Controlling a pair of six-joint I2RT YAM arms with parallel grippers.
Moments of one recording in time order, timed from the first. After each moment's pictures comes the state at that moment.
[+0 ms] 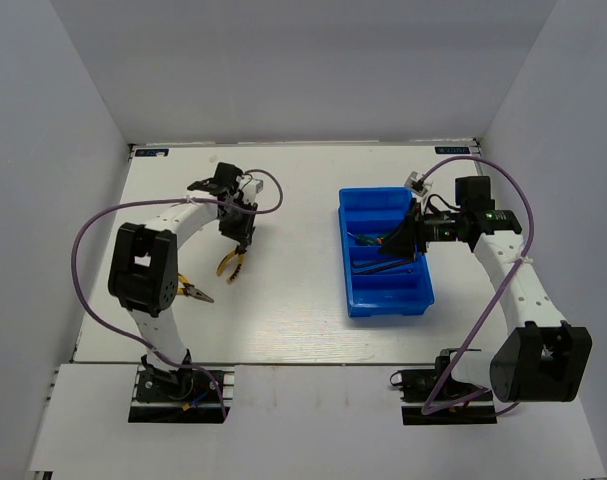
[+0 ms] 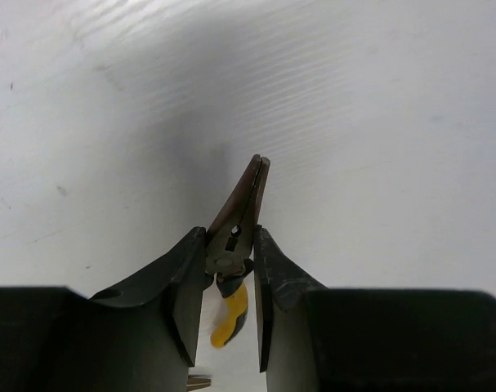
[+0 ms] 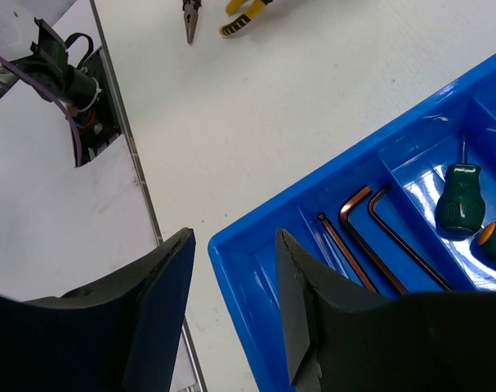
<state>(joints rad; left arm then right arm) -0.28 1.86 1.32 -0.66 0.14 0.05 0.06 1.25 1.06 -0.79 -1.14 -0.45</state>
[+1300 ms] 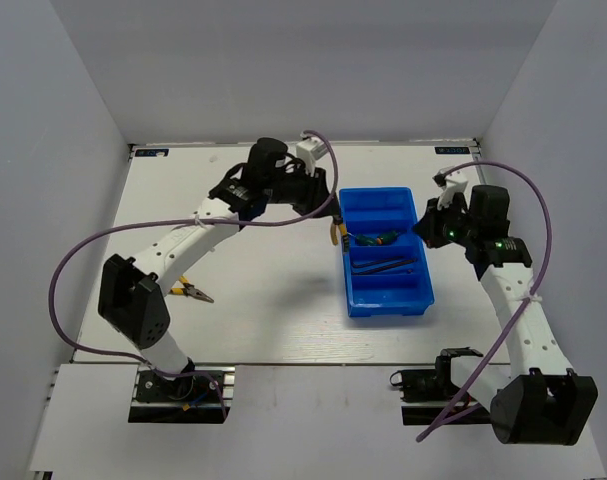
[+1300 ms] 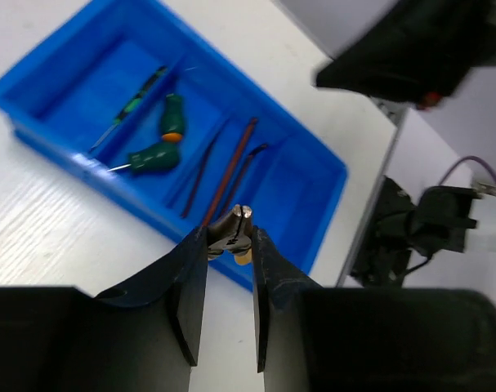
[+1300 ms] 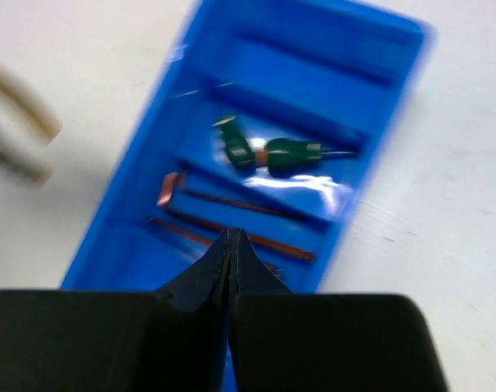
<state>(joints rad) -0.61 1.64 1.48 -0.30 0.57 -0.22 0.04 1.04 0.92 -0.52 -0.53 -0.15</state>
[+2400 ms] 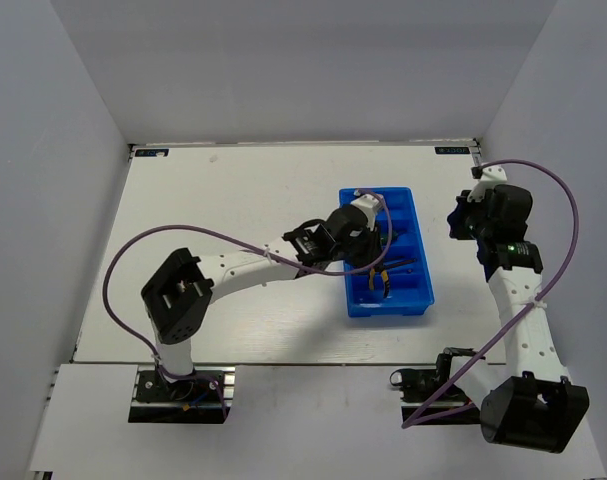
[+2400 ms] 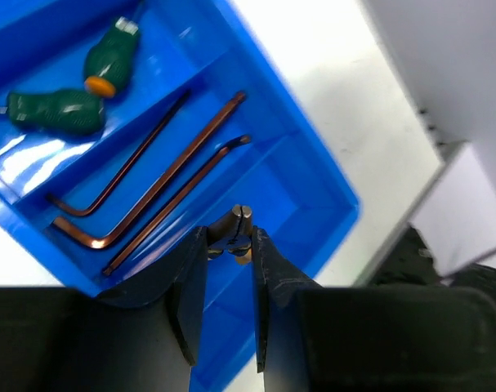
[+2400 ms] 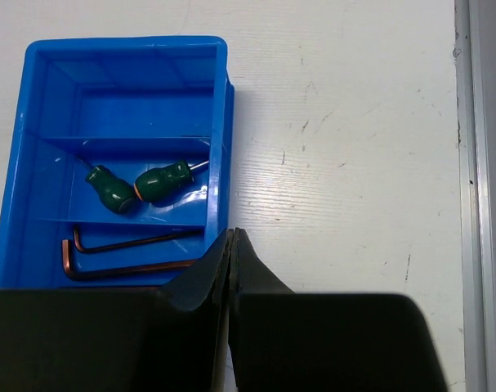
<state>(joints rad) -1.01 1.80 1.39 -0.10 0.04 -0.54 -0.09 1.01 0.92 -0.43 -0.22 -0.03</state>
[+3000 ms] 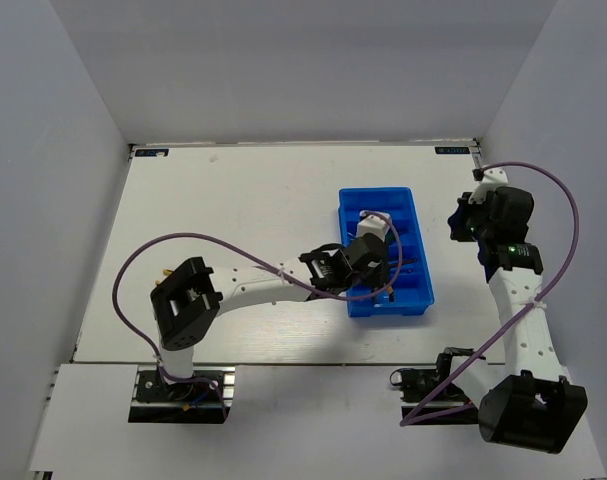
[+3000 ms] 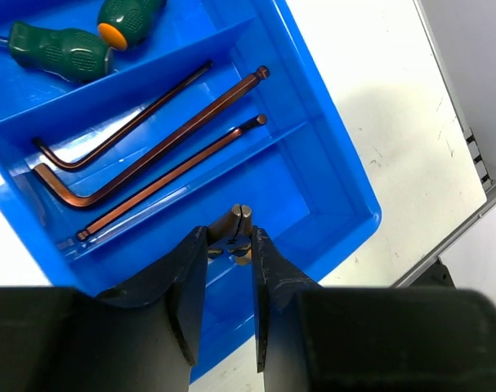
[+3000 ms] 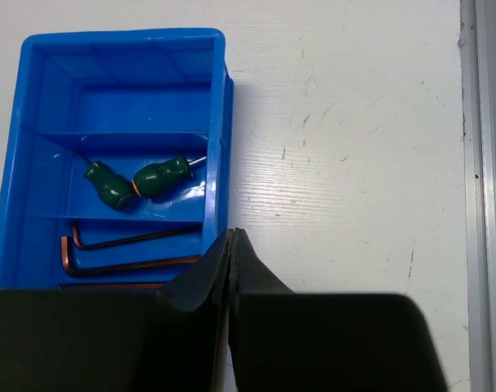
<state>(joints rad) -1.16 1.83 1.37 -0.14 -0.29 -0.67 -0.12 1.01 0.90 -0.43 -0.24 -0.03</state>
